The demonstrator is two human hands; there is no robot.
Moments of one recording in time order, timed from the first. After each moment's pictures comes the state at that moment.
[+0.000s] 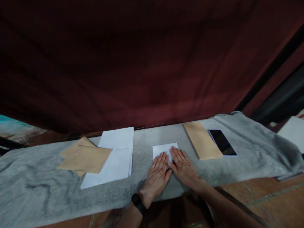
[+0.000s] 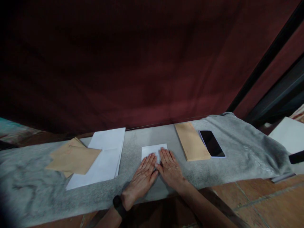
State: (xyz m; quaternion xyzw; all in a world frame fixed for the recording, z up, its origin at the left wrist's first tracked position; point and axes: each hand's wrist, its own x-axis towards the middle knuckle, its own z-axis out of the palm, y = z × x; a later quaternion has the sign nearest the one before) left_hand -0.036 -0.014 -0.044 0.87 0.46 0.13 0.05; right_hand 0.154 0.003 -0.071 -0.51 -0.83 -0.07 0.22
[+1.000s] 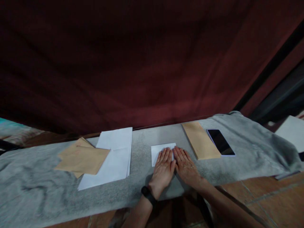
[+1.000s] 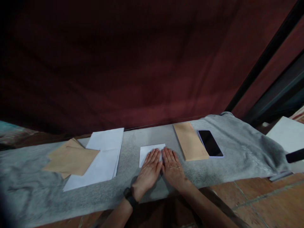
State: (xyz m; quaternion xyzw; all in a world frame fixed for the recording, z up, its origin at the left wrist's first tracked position) left_hand 0.007 0.007 -0.044 0.85 0.50 0.16 0.06; right_hand 0.168 0.001 -0.078 -0.54 -0.81 -0.10 0.21
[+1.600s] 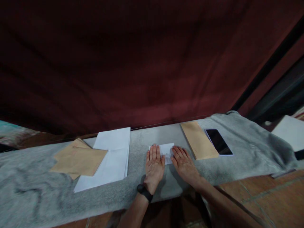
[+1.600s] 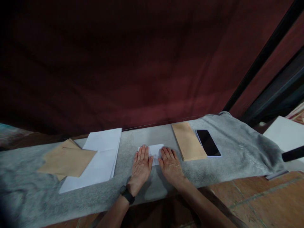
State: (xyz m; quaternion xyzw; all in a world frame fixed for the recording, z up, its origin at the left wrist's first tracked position) left_hand -0.007 0.023 -0.056 0.76 0.64 0.11 -0.02; right_hand 0.168 0.013 -0.057 -0.57 -0.80 -0.04 0.20
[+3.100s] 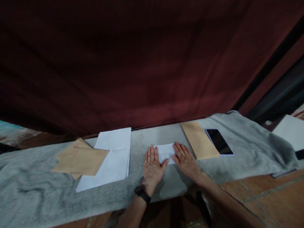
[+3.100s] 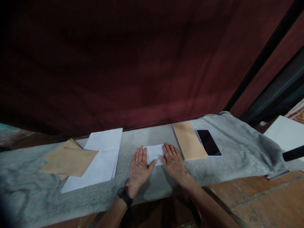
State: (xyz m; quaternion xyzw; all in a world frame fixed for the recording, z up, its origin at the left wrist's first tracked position) left_hand -0.018 0.014 -0.056 0.74 0.65 0.12 -0.05; right_hand 0.180 0.028 -0.074 -0.57 -0.80 -0.07 0.16
